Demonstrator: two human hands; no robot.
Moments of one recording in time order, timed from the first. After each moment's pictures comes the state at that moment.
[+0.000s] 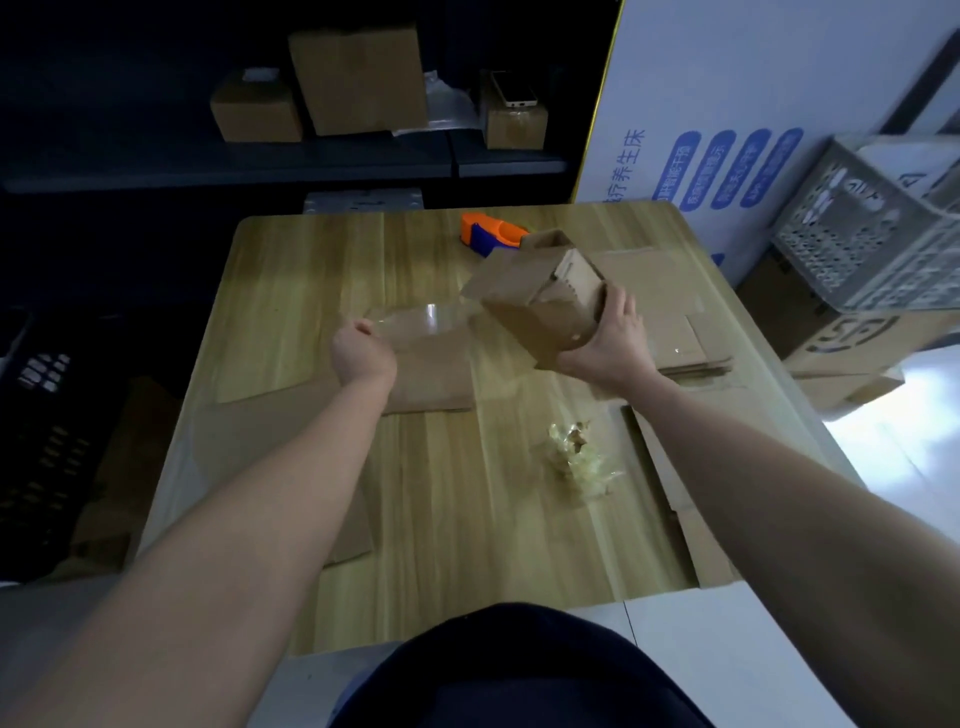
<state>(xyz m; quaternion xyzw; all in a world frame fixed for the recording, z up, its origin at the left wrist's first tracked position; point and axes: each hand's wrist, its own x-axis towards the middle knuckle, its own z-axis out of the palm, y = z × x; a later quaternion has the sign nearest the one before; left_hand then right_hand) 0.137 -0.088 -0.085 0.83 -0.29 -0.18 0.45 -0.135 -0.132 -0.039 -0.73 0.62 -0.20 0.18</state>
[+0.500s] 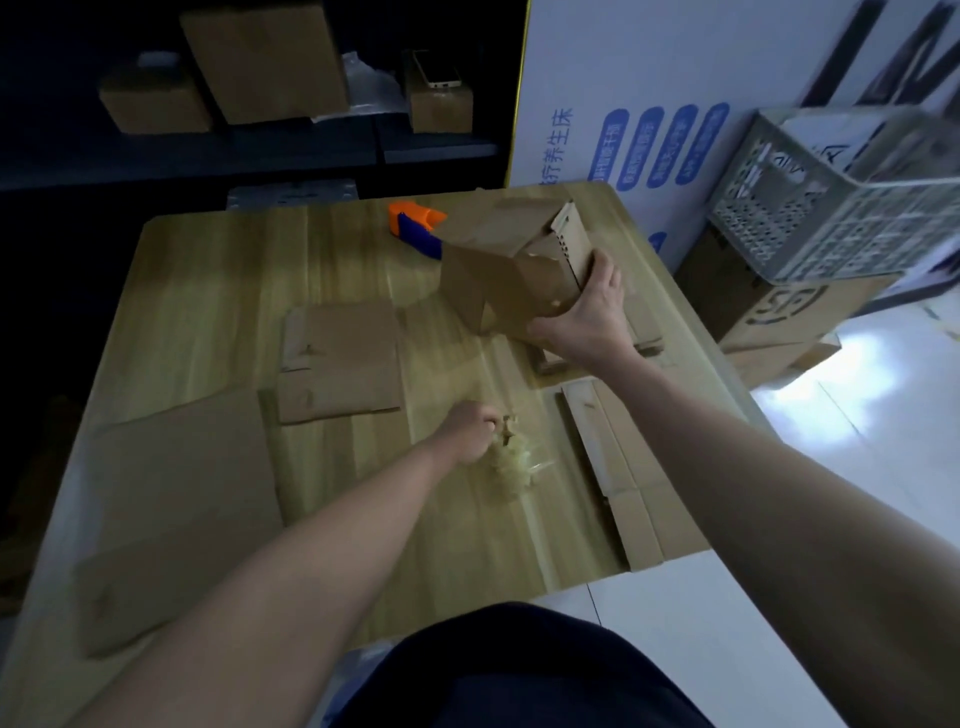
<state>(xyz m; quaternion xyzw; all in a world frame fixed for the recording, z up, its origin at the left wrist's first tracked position) -0.049 -0.082 -0.144 0.66 -0.61 -0.42 0.11 -0.193 -0.146 -0.025 -0.67 0.64 -0.31 0.23</state>
